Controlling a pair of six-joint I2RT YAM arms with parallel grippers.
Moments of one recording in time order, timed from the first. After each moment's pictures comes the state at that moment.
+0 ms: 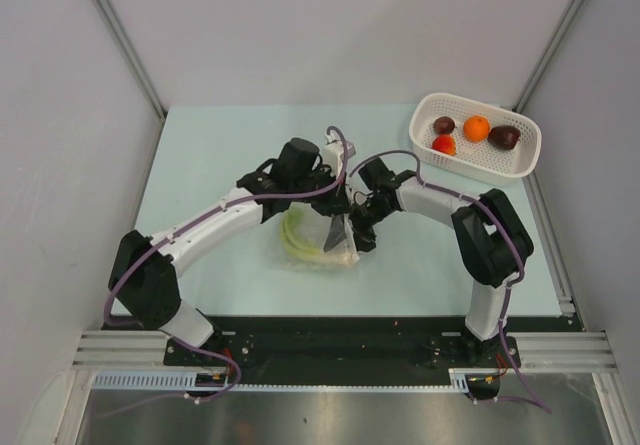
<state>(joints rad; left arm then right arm) -0.70 1.53 1.24 -0.35 0.41 -0.22 0.57 1.86 1.24 -0.59 -0.87 0.60</state>
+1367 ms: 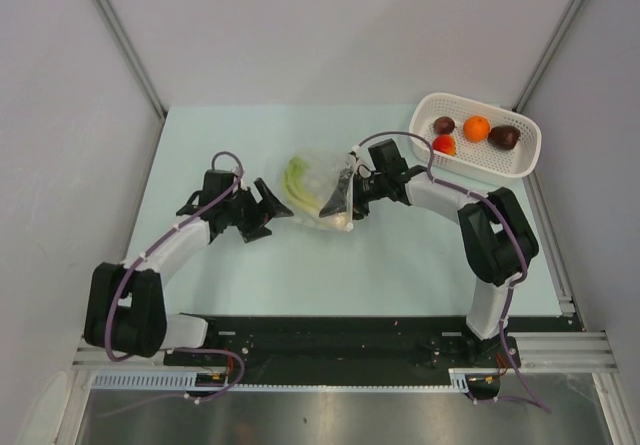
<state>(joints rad) -0.20 1.29 0.75 -0.31 0.44 -0.78 0.51 1.86 1.24 -0.20 -0.87 0.79</state>
